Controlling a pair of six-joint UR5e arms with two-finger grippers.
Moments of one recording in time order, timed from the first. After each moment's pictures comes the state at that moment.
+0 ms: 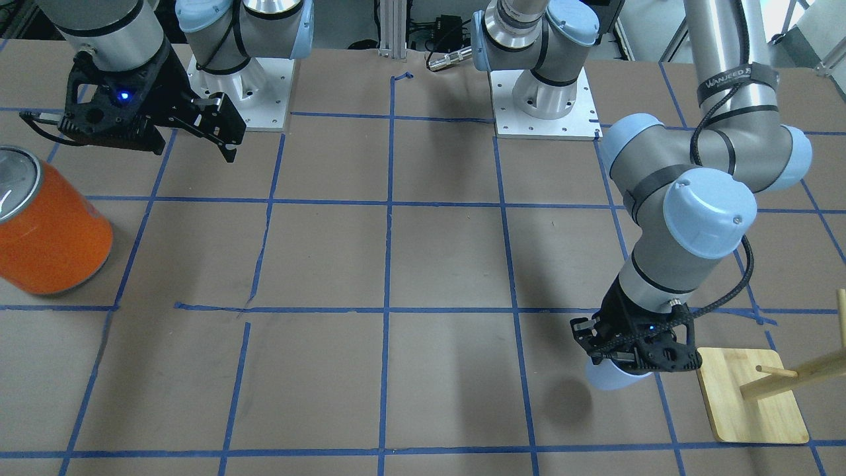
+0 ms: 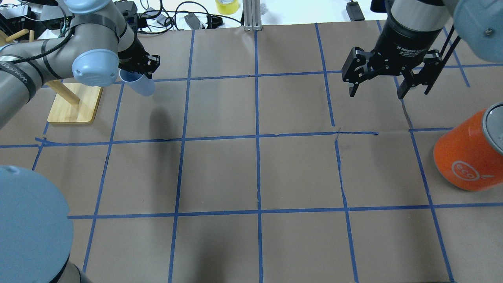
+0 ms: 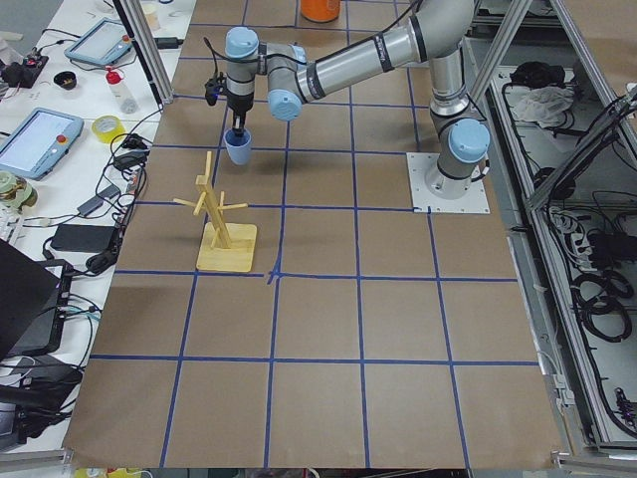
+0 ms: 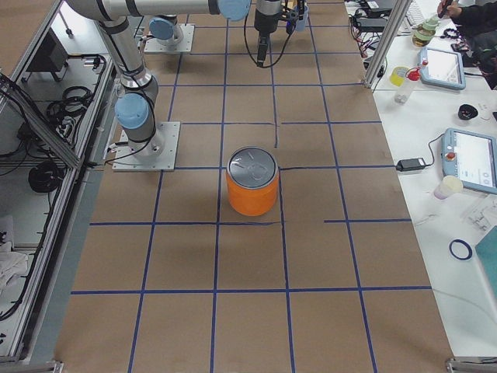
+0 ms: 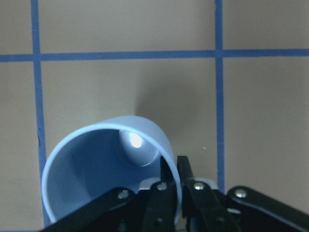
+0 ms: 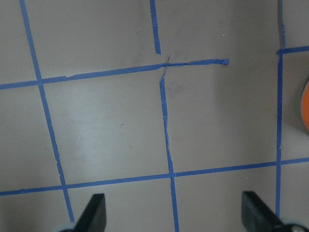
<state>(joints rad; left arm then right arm) -1.47 -2.03 -1.53 -0.97 1.59 0.13 1.56 -1.57 1.53 -1.46 -1.56 0.10</state>
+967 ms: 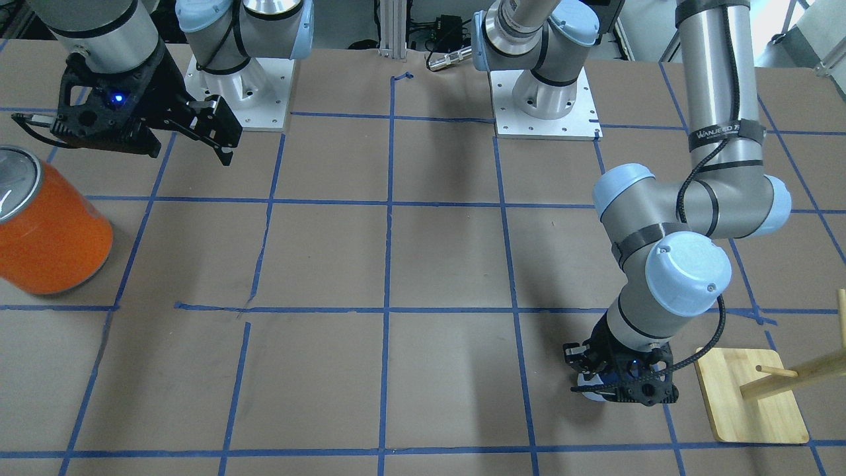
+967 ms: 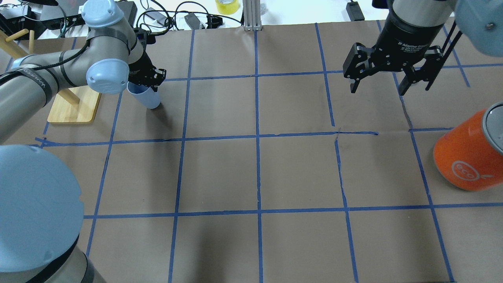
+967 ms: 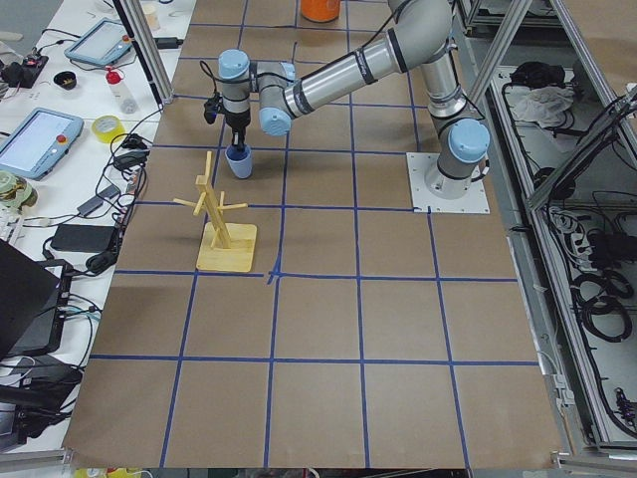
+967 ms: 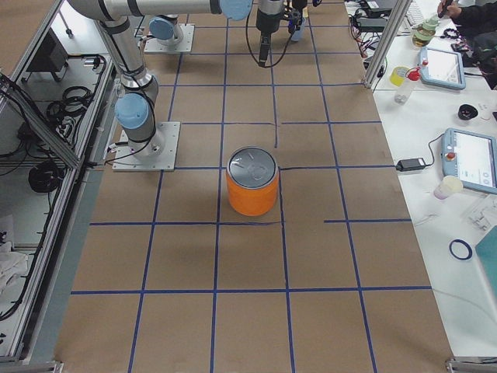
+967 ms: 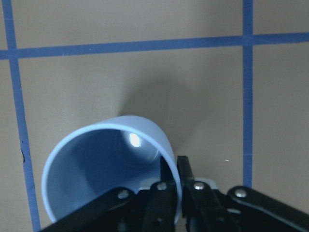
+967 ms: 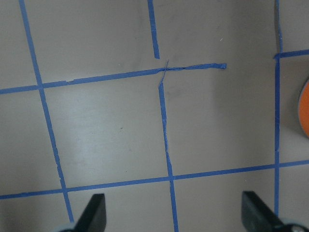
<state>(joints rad) -1.47 -2.09 -1.55 -0.97 1.59 0.14 1.56 -1.56 1.52 -1.46 -1.56 0.10</state>
